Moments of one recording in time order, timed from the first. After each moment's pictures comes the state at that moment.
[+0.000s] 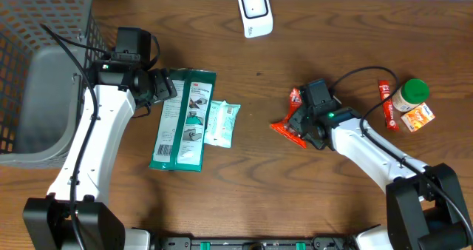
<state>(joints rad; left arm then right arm) -0.08 1.57 1.35 -1.01 -0.09 -0.46 0.37 1.63 0.88 -0.45 0.02 1.07</state>
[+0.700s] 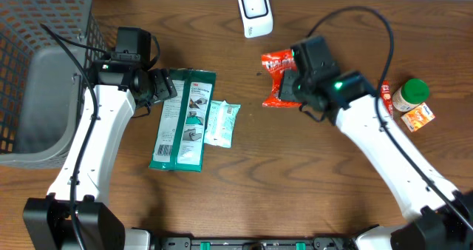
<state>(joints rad) -0.08 1.57 1.35 -1.01 -0.09 -0.46 0.44 1.58 1.40 -0.84 0.06 0.58</state>
